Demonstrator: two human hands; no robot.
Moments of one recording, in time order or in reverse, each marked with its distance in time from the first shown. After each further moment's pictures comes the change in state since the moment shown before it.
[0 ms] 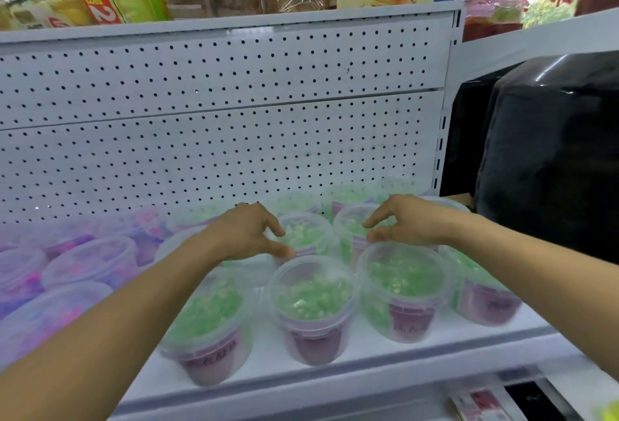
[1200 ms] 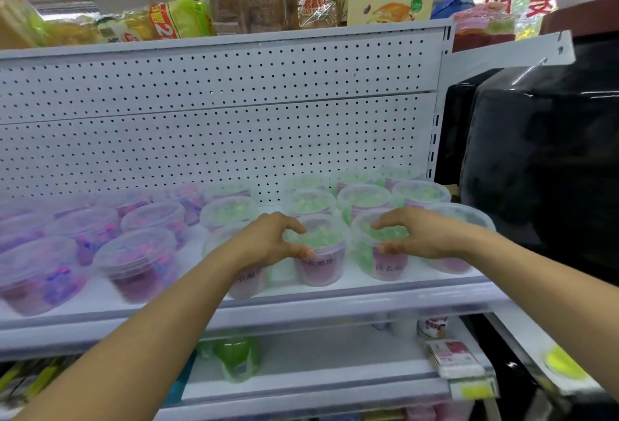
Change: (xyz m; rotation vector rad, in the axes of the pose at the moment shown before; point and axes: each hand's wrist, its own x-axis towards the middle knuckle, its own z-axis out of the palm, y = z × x) left_hand -0.115 0.038 0.020 -0.162 -0.010 -0.001; right_hand -0.108 -0.015 0.020 0.010 -0.039 -0.057
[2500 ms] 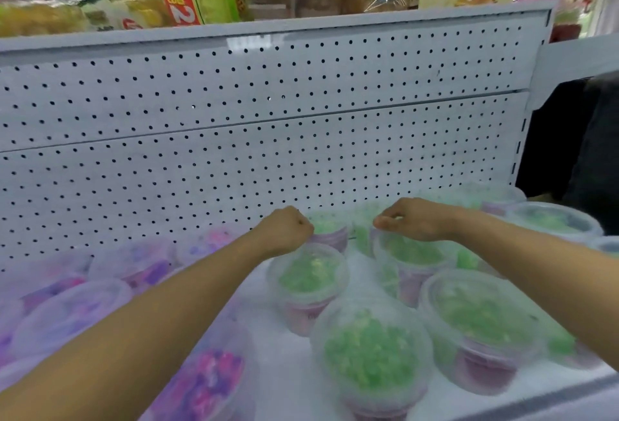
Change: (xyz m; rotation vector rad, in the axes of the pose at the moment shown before) left_hand 0.169 -0.171 -0.081 -0.110 -0.034 0.054; right_hand 0.229 -0.091 0.026 -0.037 0.017 0.174
